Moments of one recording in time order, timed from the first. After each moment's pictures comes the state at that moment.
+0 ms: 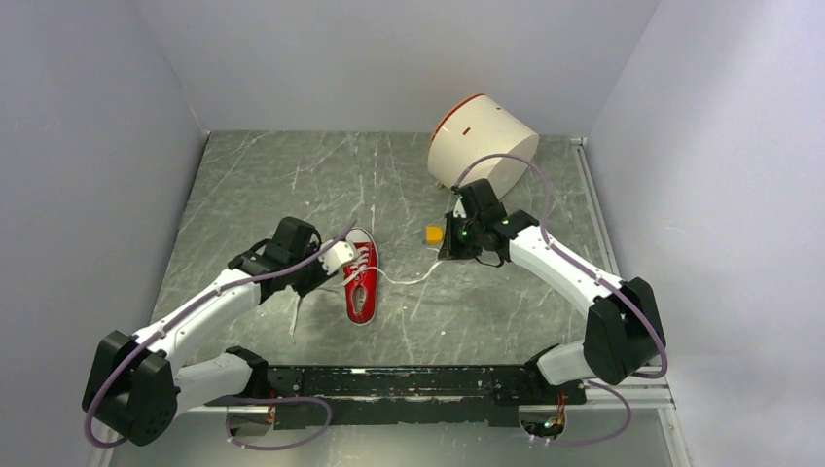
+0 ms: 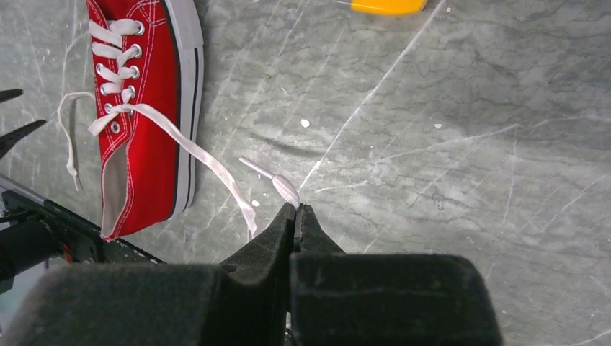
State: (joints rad) left arm -0.48 1.10 0.67 -0.53 0.08 0.58; right arm 0.53 1.41 1.01 -0.54 -0.17 0.45
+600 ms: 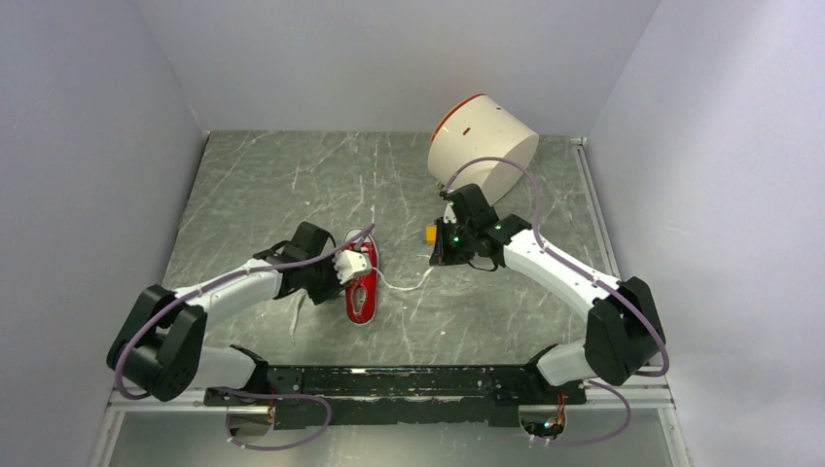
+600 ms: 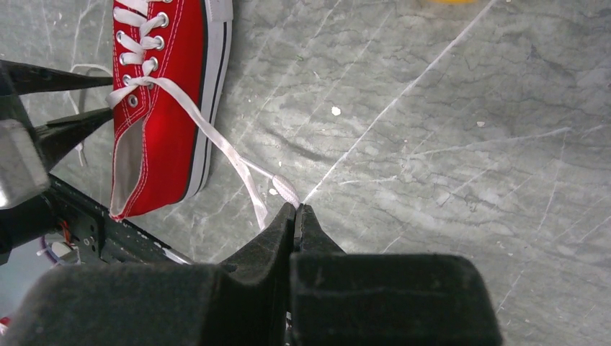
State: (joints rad) left arm -0.50 1.30 0.61 -0.36 0.26 0.63; right arm 0.60 1.41 1.00 -0.53 -0.18 0.44
